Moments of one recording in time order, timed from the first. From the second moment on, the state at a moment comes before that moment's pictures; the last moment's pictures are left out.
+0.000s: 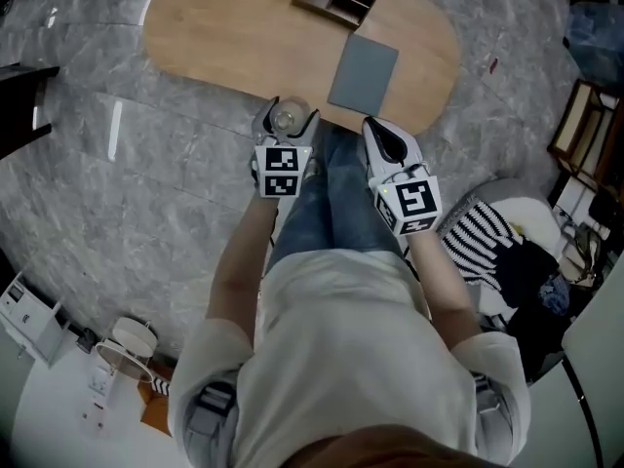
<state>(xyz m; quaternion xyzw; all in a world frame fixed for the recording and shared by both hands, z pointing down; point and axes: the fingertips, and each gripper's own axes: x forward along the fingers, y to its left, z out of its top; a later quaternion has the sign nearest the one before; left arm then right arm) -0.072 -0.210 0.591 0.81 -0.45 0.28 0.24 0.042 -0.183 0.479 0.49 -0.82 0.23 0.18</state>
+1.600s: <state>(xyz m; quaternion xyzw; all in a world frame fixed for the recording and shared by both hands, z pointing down) -0.017 -0.350 0.817 0.79 -0.44 0.36 0.24 0.089 -0.295 0.643 0.46 -0.80 0.34 0.20</state>
